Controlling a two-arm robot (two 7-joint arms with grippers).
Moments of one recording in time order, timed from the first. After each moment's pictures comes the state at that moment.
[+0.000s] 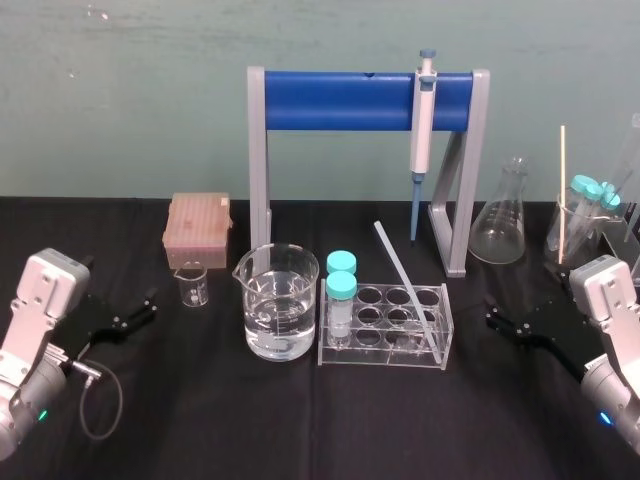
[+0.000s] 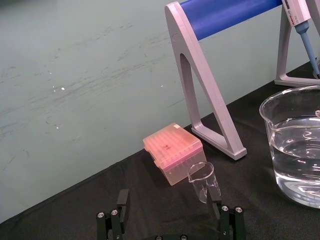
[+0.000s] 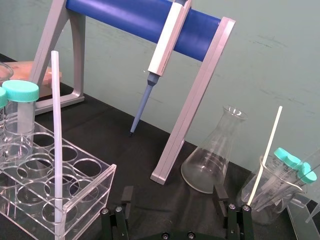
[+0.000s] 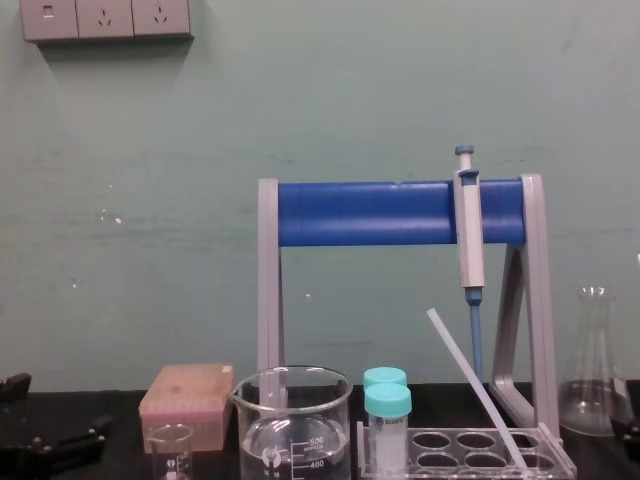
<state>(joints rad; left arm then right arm) -0.20 0.60 0.45 -1.41 -0.25 -0.12 0.03 0.20 0.60 -0.45 -1.41 0.25 -0.12 -0.03</state>
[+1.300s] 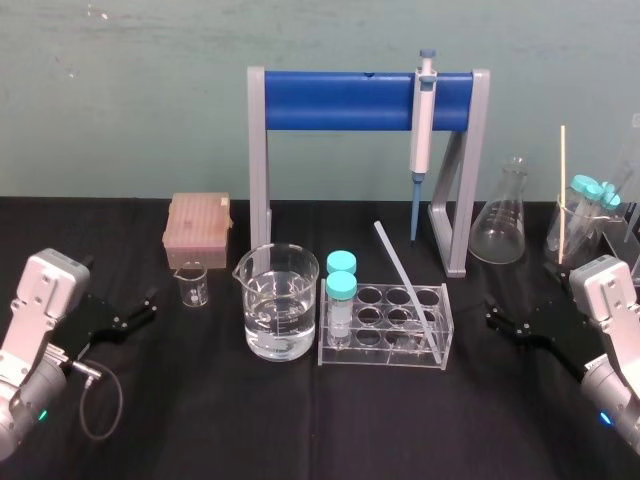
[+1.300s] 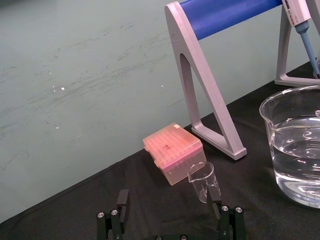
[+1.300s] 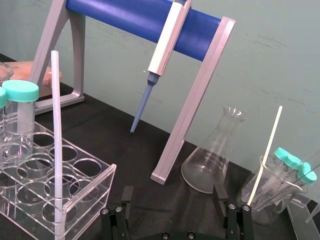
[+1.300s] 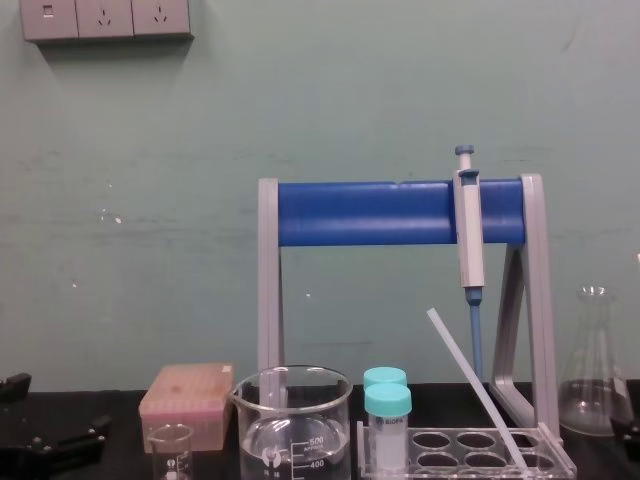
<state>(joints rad) -0.20 0.60 0.45 -1.41 -0.25 -0.12 0.03 0.20 0.60 -0.45 -1.41 0.25 -0.12 -0.03</state>
